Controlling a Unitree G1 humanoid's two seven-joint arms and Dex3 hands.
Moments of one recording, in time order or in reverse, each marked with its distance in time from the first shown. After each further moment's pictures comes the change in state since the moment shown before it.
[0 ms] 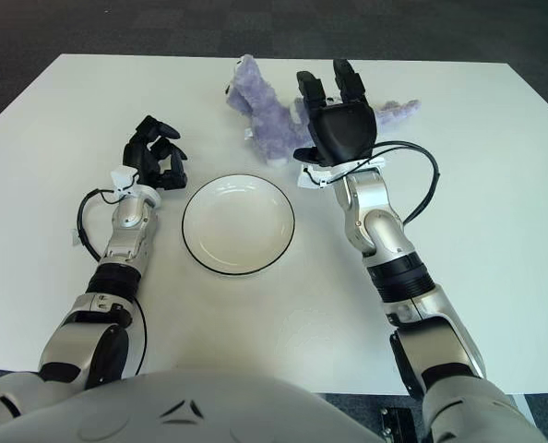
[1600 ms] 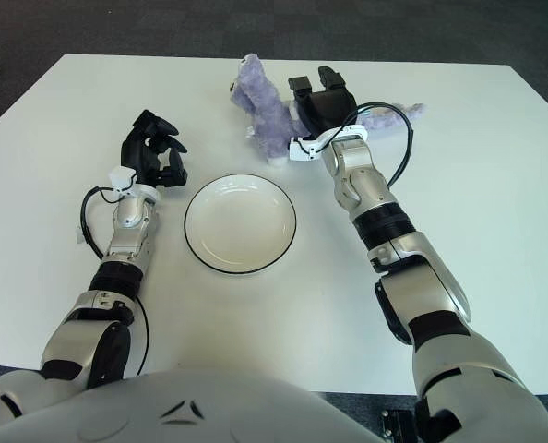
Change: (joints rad) left arm -0.018 -0.010 0.021 0.035 -0.012 -0.112 -0.006; right arm -0.279 0.027 0.095 0.417 0.169 -0.059 0.132
